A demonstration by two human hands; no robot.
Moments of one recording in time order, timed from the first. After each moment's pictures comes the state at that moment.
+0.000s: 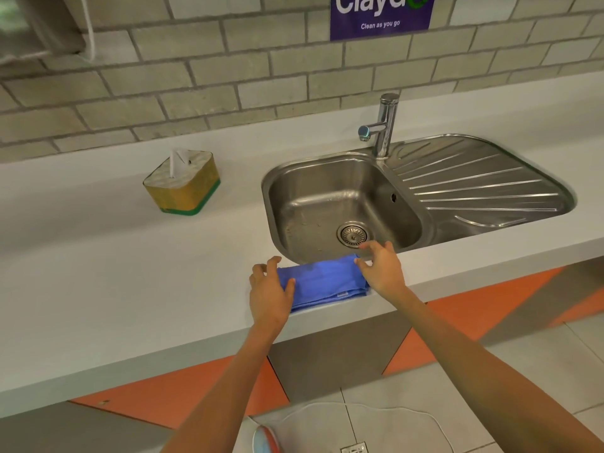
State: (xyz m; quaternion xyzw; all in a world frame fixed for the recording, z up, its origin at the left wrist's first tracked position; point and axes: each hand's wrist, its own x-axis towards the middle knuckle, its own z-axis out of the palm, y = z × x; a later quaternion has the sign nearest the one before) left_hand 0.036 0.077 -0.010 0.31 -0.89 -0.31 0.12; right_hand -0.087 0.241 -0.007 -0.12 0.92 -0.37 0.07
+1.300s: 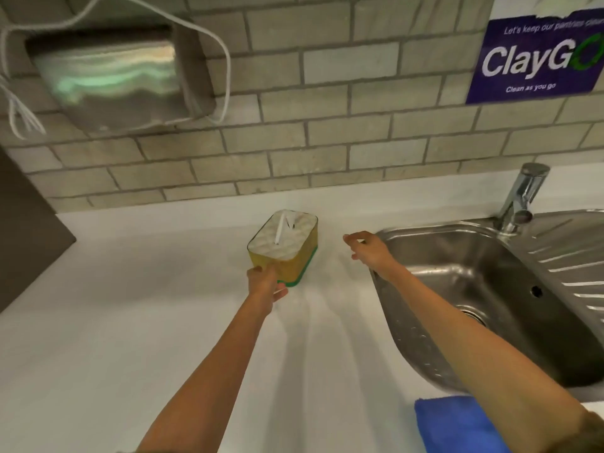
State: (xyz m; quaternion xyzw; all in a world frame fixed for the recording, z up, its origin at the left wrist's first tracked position) left_hand -0.036 -0.219 0.057 0.46 -0.53 -0.70 0.17; right_hand -0.191 -0.078 0.065 -0.17 0.81 -0.52 0.22
